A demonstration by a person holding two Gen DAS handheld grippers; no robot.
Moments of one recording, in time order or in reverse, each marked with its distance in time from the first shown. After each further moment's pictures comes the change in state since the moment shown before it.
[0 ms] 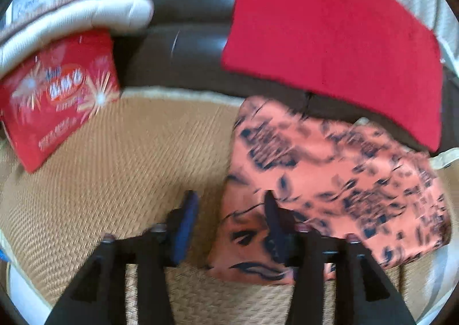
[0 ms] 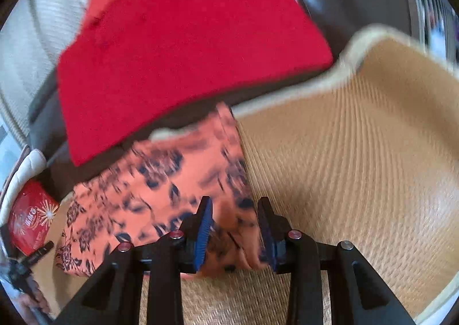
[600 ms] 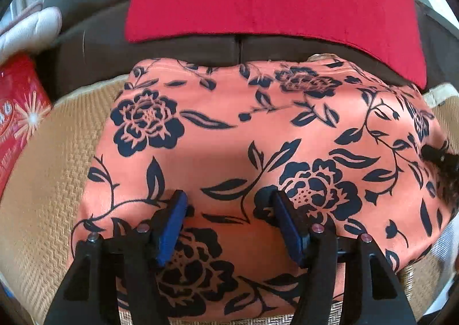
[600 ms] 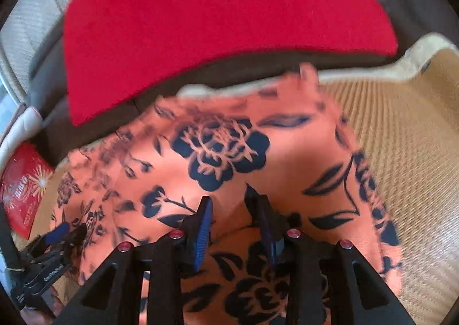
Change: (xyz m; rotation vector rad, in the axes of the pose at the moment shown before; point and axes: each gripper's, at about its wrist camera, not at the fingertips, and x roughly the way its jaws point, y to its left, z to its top) left arm 0.075 -0.110 -0.021 0.246 0.182 -0.041; right arm 0.112 0.079 -0.009 -0.105 0.236 0.032
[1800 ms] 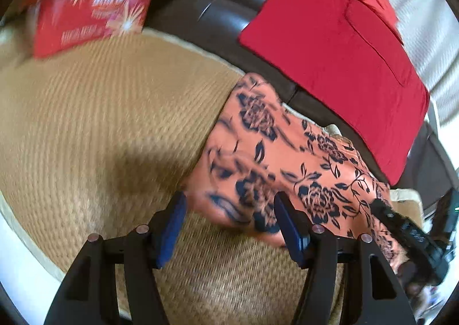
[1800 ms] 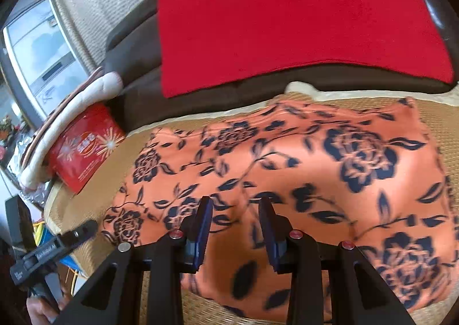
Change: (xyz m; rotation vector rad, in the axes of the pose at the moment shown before) left arm -0.084 0.115 -0.090 -0.596 -0.101 -0.199; right arm -0.009 0.102 -0.019 -0.184 -0.038 0.288
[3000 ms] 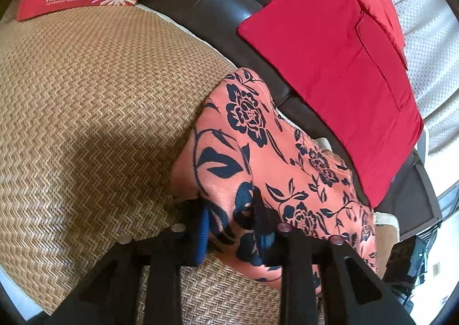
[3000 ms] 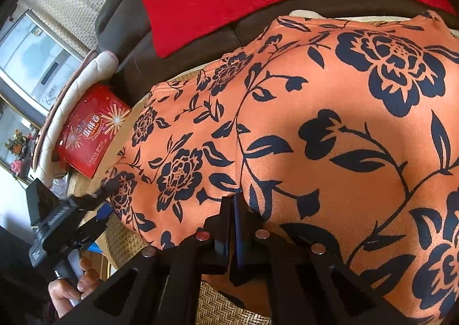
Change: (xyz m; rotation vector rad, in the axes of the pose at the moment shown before) left arm 0.044 -0.012 0.006 -0.107 0.000 -0.106; right arm 0.039 -0.026 -0.031 0.144 0.218 0.142
